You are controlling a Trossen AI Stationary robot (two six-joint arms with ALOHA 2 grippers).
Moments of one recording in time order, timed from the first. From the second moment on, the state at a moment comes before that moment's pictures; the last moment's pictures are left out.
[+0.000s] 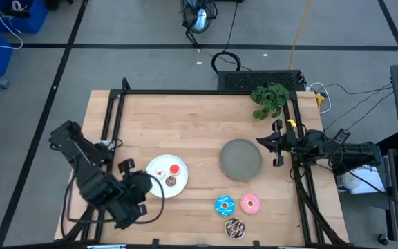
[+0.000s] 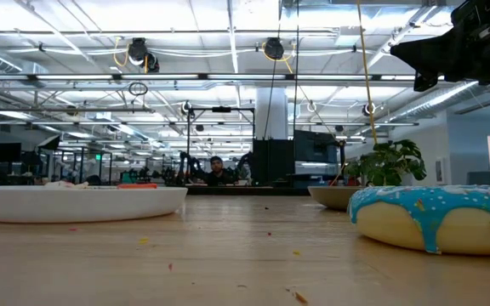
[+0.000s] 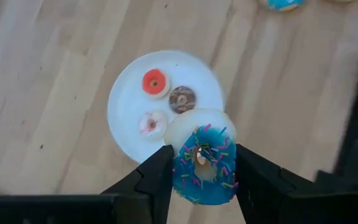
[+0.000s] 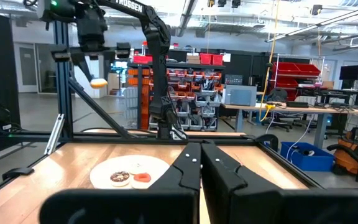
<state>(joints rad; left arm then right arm) -0.79 1.64 1.74 -1.57 -0.43 -1.09 -0.06 0.08 0.01 0.25 0.00 -0.04</state>
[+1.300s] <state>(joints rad) -0.59 1.62 1.21 -1.06 -0.21 -0.79 -0.06 0.08 0.01 0.27 0.00 -0.06</state>
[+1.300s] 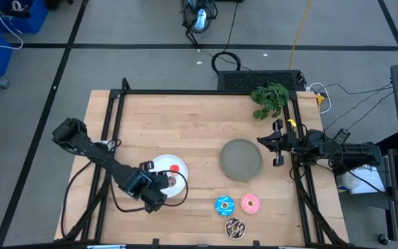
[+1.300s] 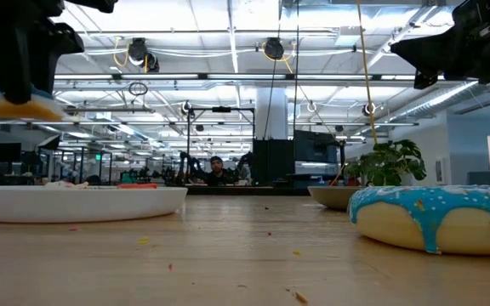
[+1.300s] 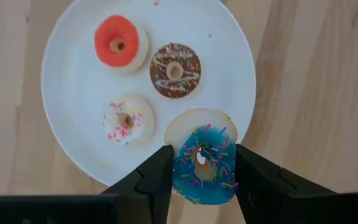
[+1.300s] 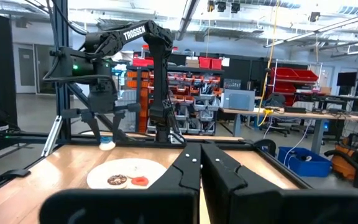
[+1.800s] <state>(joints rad) -0.58 1.62 1.21 -1.06 -0.21 -0.79 -0.06 0.08 0.01 0.28 0.00 -0.07</state>
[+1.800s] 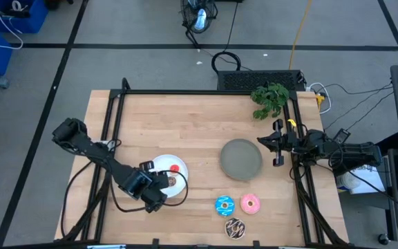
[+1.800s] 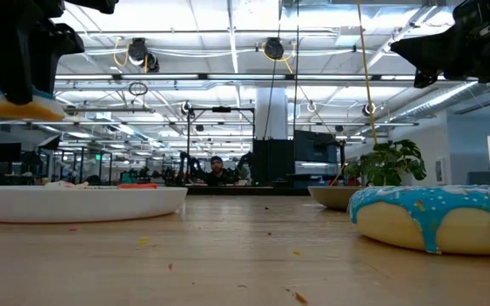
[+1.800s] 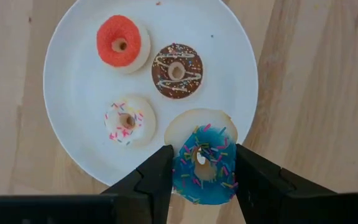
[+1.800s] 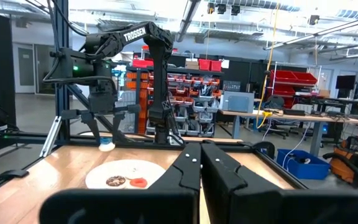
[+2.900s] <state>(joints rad) -0.58 1.62 1.21 -1.04 -0.23 -0.78 -0.06 0.08 0.01 0.28 0.00 -0.06</state>
